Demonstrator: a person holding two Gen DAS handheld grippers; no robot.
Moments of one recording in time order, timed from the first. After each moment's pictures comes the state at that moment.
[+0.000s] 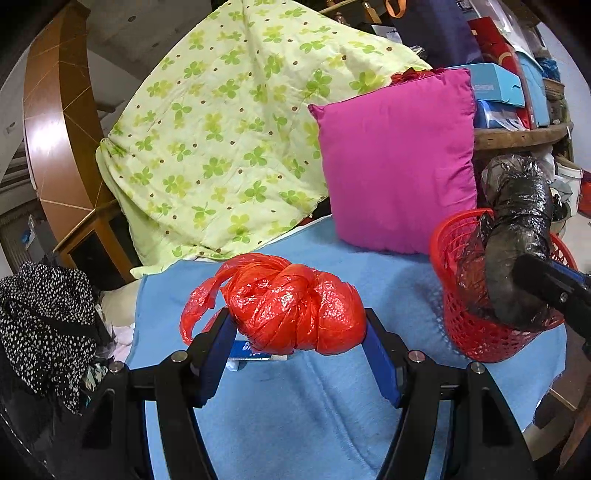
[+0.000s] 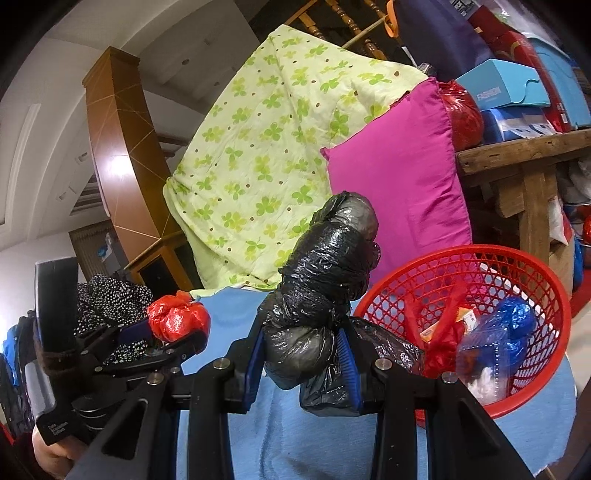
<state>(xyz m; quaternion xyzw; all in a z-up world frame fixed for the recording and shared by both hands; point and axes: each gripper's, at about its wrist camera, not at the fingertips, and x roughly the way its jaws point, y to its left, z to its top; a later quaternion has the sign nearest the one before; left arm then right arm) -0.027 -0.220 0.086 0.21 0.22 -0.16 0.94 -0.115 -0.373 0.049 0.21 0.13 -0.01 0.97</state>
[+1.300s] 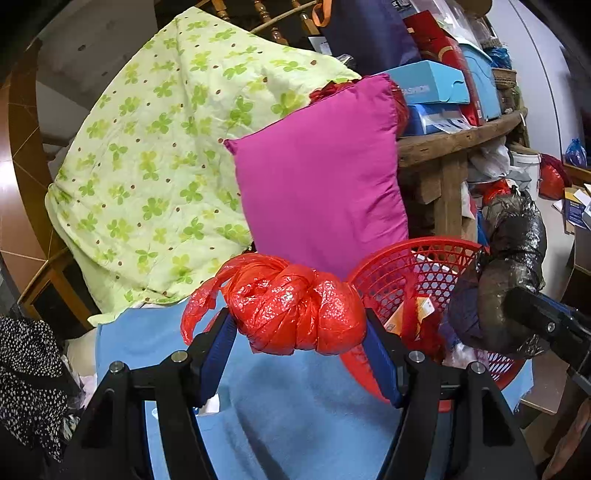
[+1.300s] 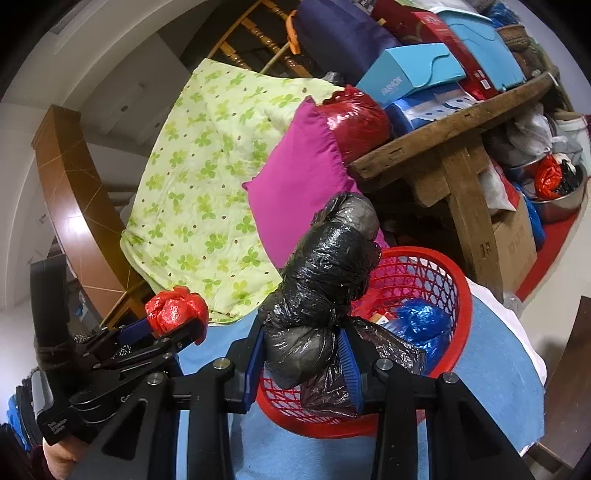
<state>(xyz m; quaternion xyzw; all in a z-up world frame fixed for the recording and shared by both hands) -0.039 -0.336 0.097 0.25 0.20 -0.25 0.91 -0.161 -0.465 0.035 0.31 0.10 -0.10 0.94</state>
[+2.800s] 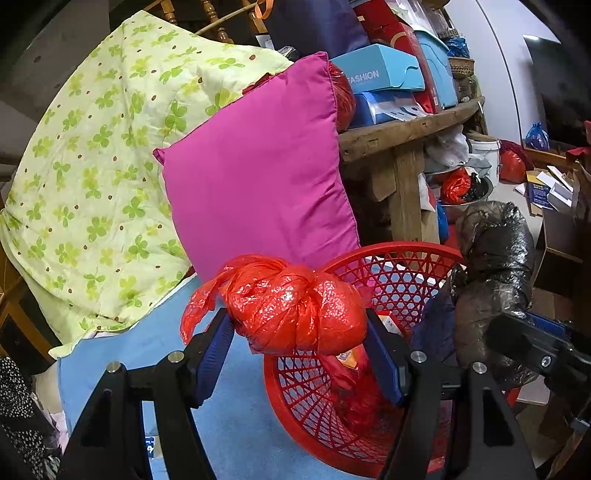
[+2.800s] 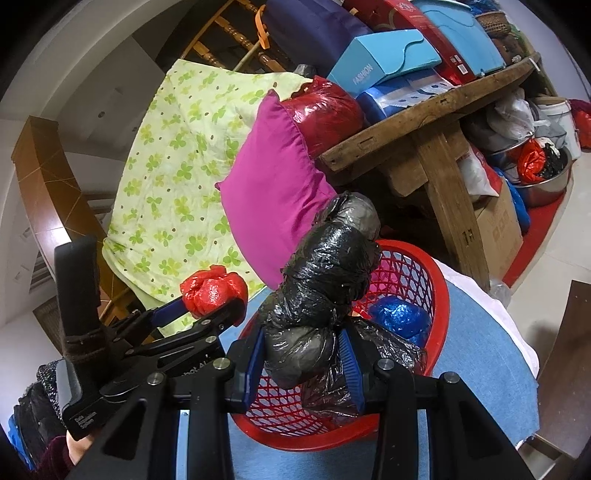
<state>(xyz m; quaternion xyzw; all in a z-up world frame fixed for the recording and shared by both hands) -0.015 -0.397 0.075 0.27 0.20 -0.34 0.88 -0.157 -0.480 0.026 0.34 0.12 -0.13 0.92</state>
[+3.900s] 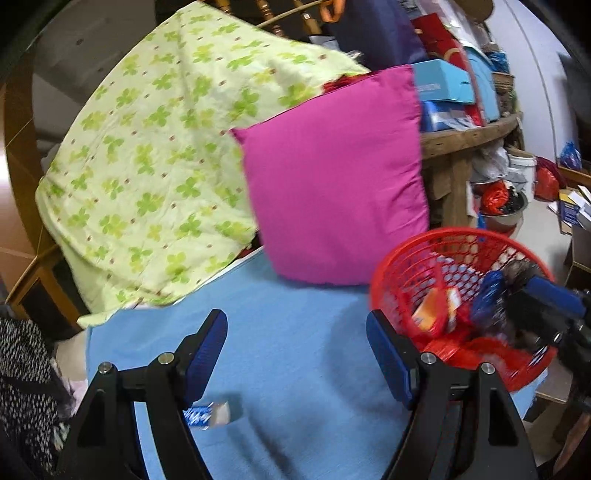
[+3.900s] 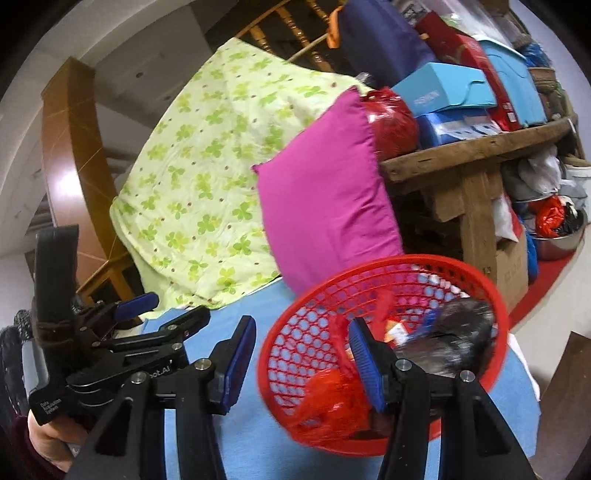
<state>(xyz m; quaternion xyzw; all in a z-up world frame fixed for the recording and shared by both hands) 0.012 -0.299 0.081 0.24 0.20 -0.26 0.91 -0.123 -0.408 0.045 0.23 0.13 -0.12 0.96</state>
